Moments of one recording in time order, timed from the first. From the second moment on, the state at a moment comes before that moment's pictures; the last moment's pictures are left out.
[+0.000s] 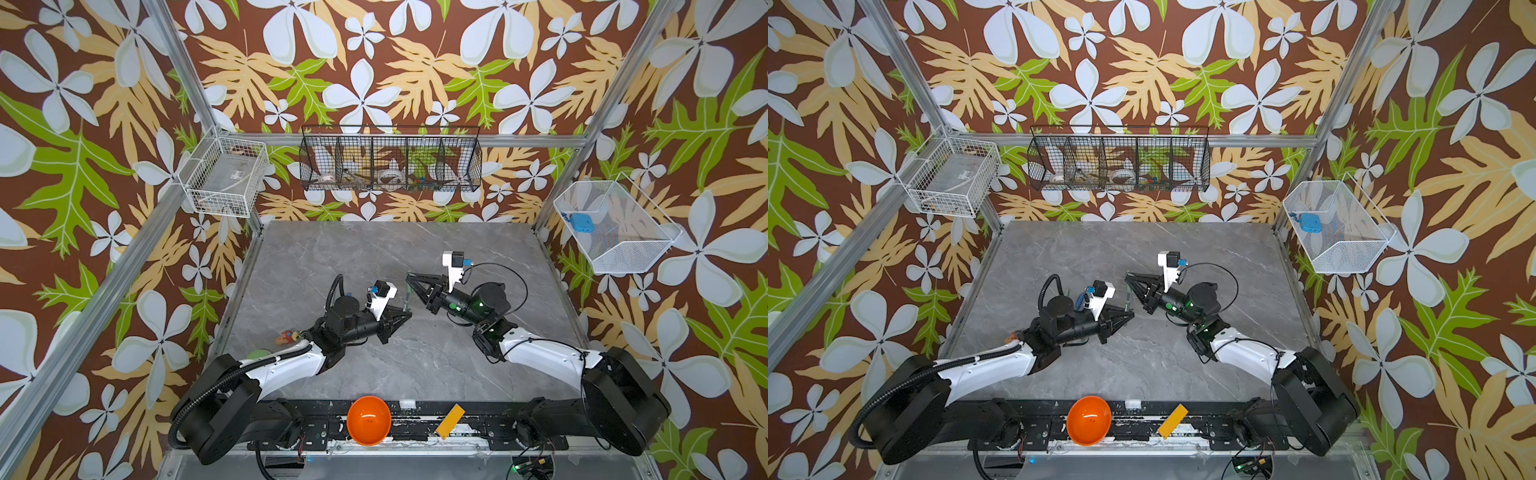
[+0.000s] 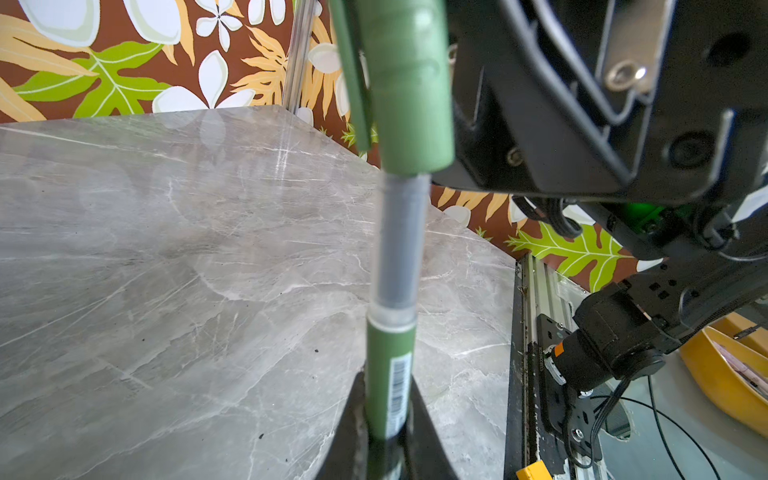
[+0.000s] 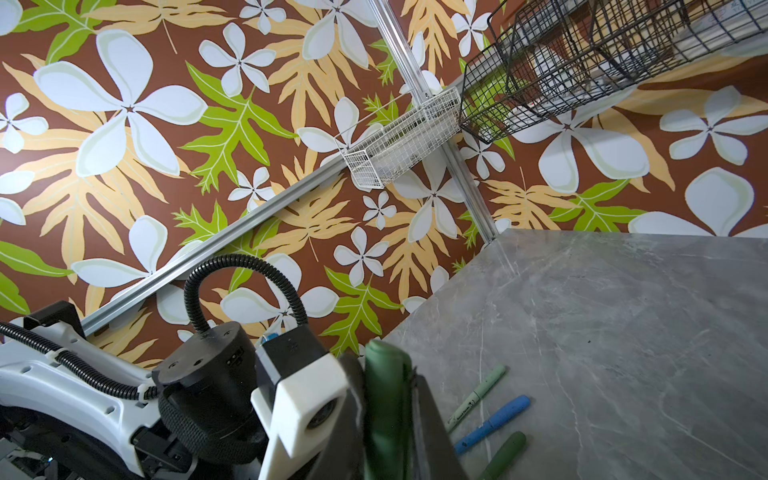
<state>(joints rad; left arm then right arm) -0.67 1.30 0.52 0.60 0.47 -0.29 0.60 1.36 0.62 0.94 -0.47 0.64</state>
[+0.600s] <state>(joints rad) -0.67 1.28 0.56 0.55 0.47 -0.28 0.60 1.29 0.61 0.92 -0.43 0.59</state>
